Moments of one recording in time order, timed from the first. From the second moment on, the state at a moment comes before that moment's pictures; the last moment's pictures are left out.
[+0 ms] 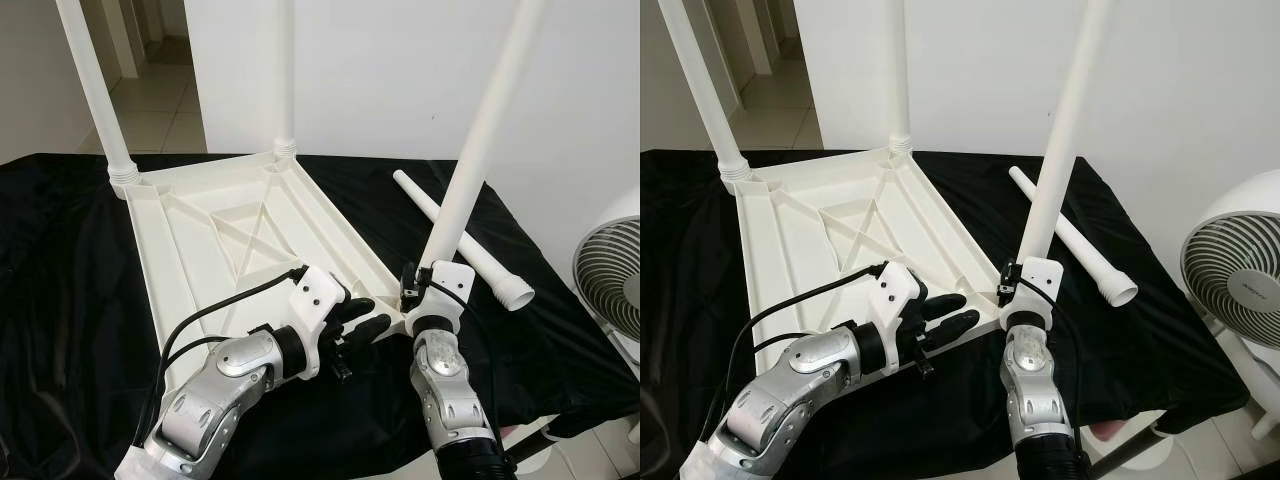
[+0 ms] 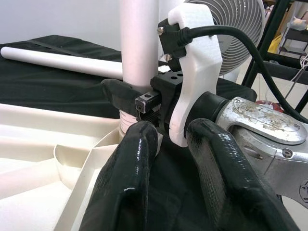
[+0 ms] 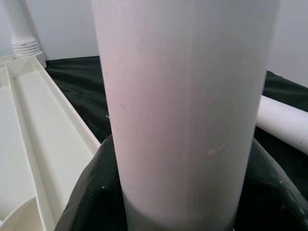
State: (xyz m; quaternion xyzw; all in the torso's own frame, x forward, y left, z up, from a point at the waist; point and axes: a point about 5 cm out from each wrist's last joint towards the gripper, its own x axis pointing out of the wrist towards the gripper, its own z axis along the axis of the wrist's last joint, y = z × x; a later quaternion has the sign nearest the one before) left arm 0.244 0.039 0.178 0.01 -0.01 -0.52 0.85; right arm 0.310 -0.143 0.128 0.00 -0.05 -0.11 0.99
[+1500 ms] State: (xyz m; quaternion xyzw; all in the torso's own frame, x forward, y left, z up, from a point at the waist) left arm 0.244 0.040 0.178 0.01 0.00 -0.52 0.85; right arm 0.321 -0.186 0.143 -0.03 -0.04 0.22 0.97
